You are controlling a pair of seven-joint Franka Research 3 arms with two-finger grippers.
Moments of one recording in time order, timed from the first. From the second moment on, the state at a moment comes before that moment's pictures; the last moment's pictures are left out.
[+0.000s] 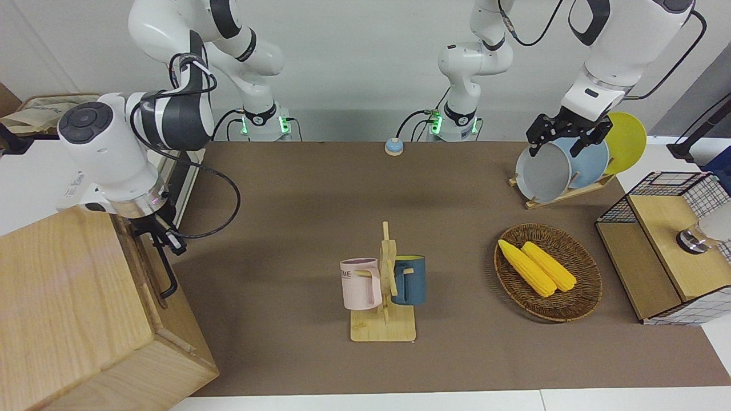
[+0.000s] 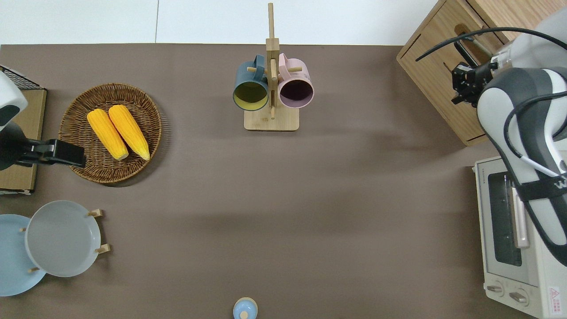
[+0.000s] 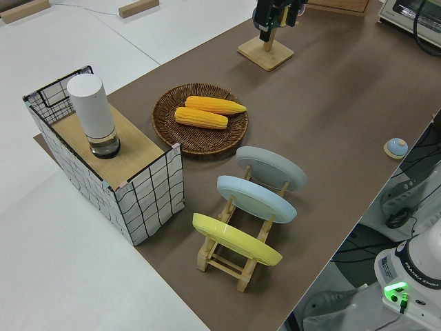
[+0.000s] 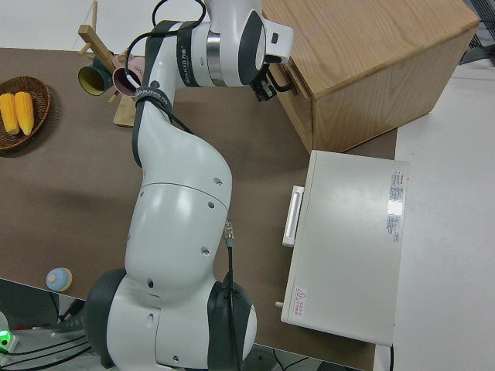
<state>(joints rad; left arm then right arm) 0.04 0.06 -0.07 -1.50 0.00 1.52 0.04 -0.19 0.49 0.26 -1.24 -0.14 1.77 0.86</state>
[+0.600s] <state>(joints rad) 0.04 0.05 -0.07 -1.50 0.00 1.52 0.04 -0.04 0.36 0.25 -1.31 -0.15 1.69 0.71</state>
